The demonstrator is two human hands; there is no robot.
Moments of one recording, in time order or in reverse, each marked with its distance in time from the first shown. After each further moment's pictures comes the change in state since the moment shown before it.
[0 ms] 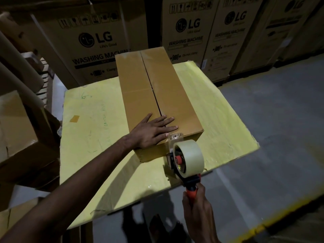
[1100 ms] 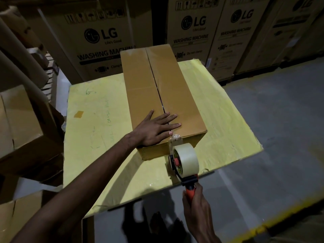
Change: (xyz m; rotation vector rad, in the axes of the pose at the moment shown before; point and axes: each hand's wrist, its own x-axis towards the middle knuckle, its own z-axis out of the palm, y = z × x) left_hand -0.009 0.008 0.003 -0.024 0.053 -0.015; right_hand 0.000 0.025 0.024 -0.048 -0.130 0.091
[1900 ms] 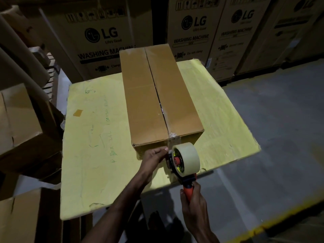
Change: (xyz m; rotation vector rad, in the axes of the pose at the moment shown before) left_hand -0.049 0.112 0.071 -1.595 0.446 -0.733; right_hand 0.001 0.005 -0.004 0.127 0.026 -0.037
